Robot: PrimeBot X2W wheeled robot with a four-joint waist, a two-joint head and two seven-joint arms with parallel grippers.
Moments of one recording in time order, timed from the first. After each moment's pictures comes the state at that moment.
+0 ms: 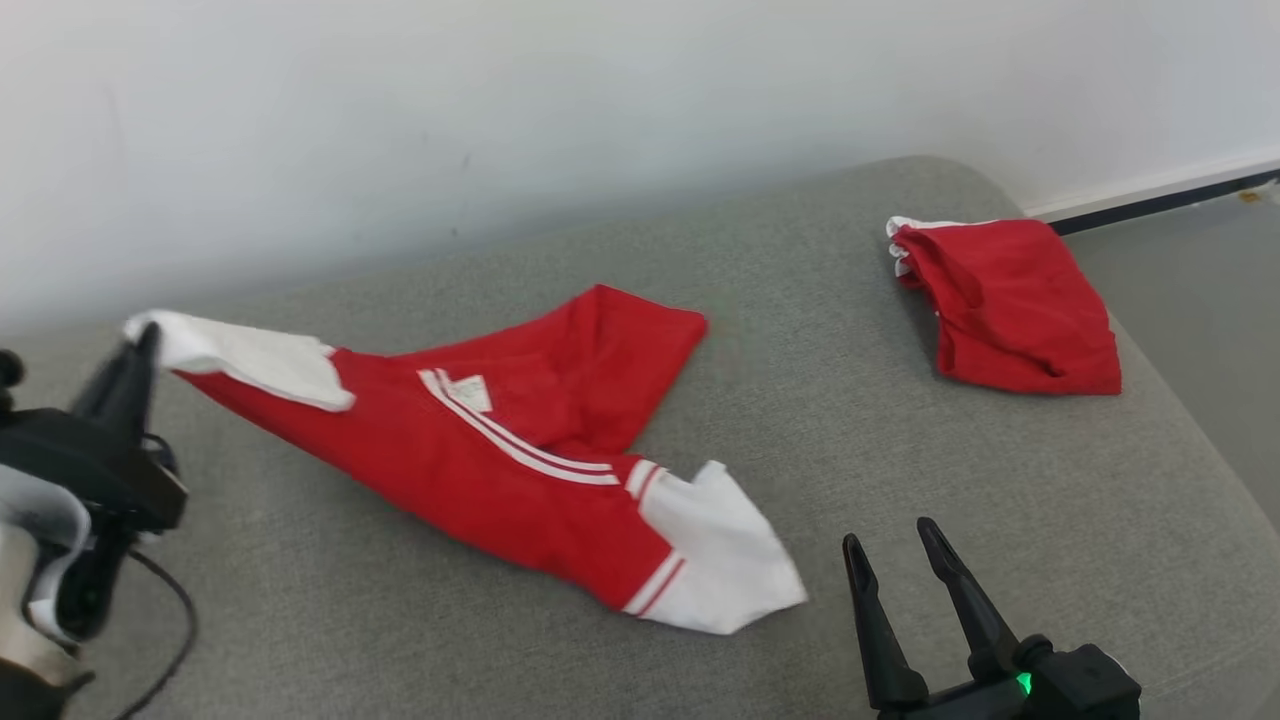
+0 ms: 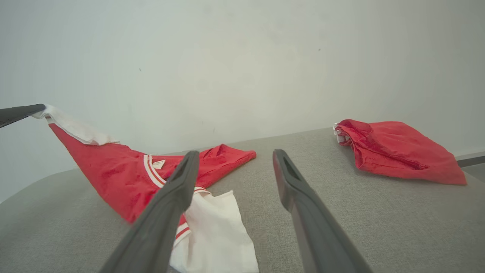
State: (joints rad) left arm -0.64 0.58 -0.42 0.58 -0.97 -0.13 -0.06; right arm 0.05 -0.05 0.21 0.02 0.20 0.13 -0.26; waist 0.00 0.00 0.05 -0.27
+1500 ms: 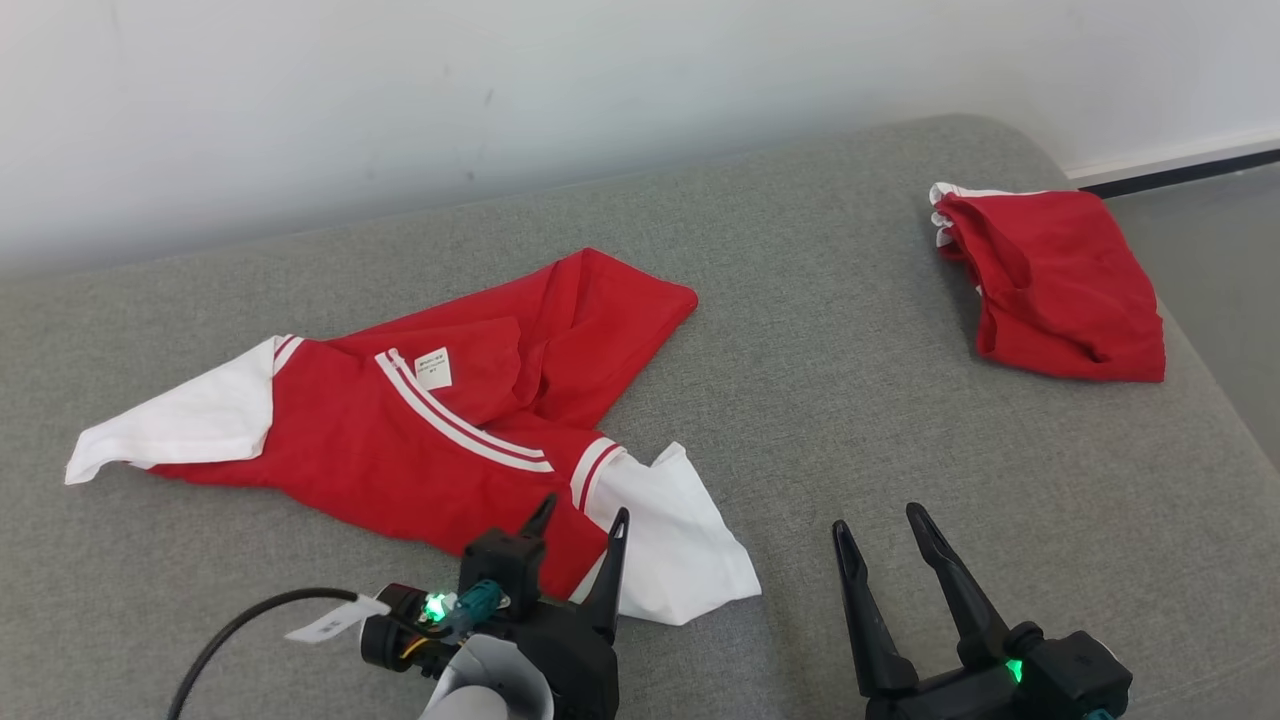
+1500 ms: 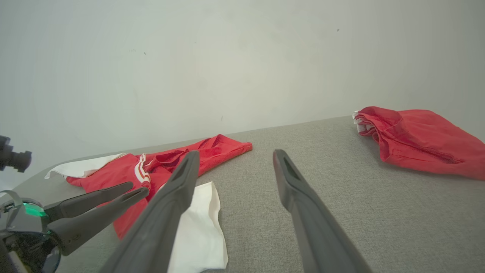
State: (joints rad) left arm -0.42 0.16 -0.71 0.46 -0.58 0.14 -0.16; right arm 0.03 -0.05 0.22 0.03 0.20 0.13 -0.26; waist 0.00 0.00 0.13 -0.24
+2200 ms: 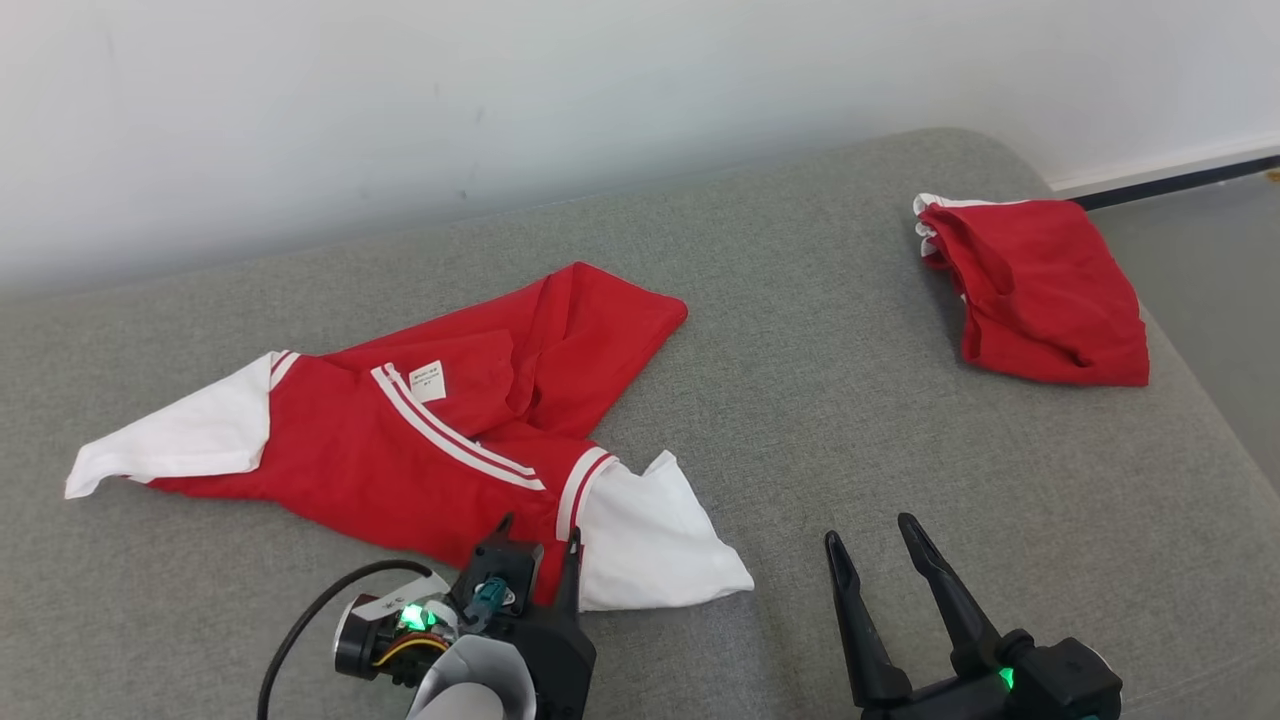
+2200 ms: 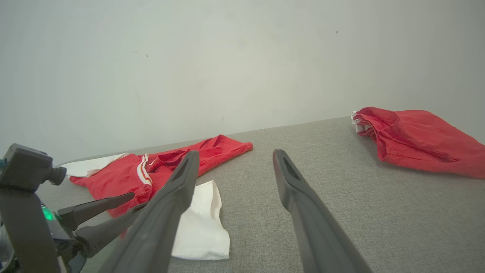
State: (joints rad) left arm -0.50 0.12 -0.76 0.70 -0.49 0.24 -0.14; right arm 0.03 -0.05 0.24 0.04 0.20 0.13 -0.26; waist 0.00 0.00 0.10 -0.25
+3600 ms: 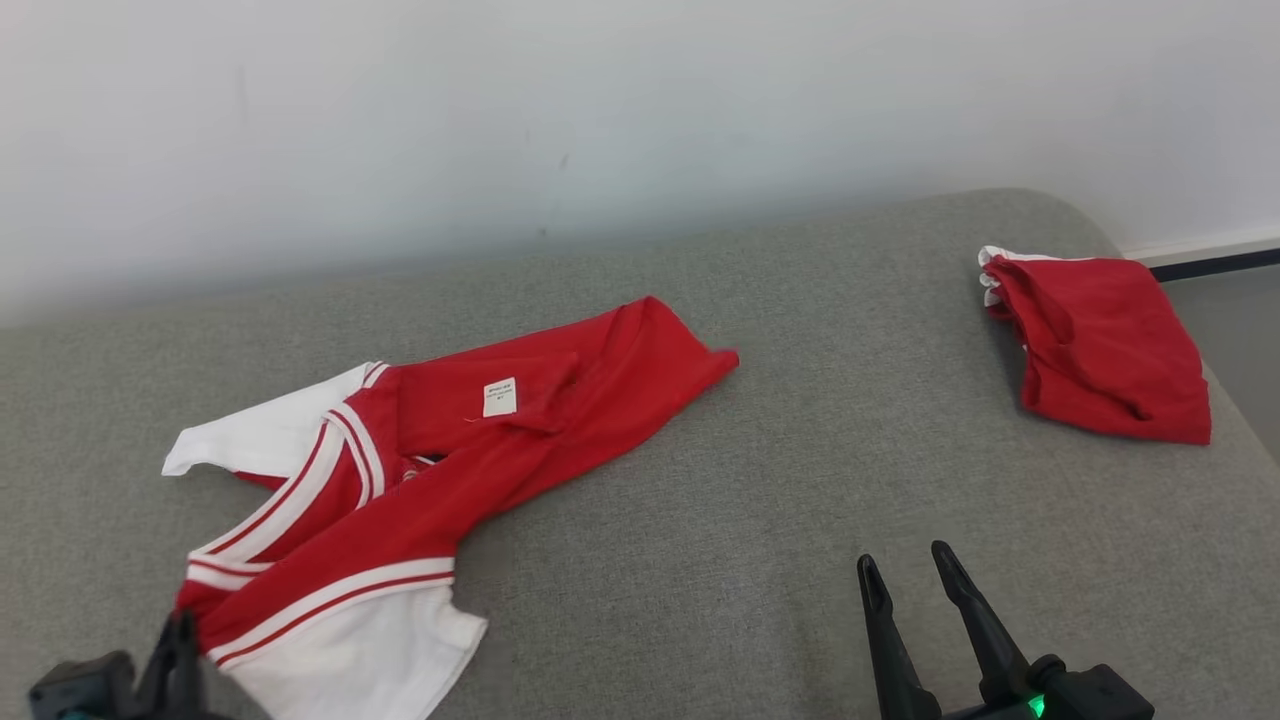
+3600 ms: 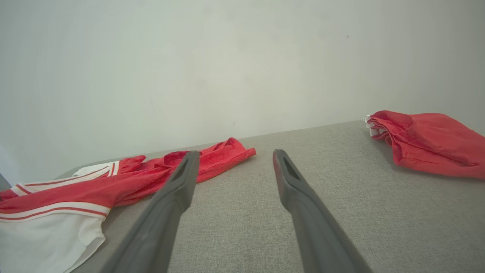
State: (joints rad) left arm -0.08 0.56 -0.41 0.13 -0.73 0.40 -0.11; right arm 0.09 -0.05 0.19 0.02 0.22 0.13 -0.26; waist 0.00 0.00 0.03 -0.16
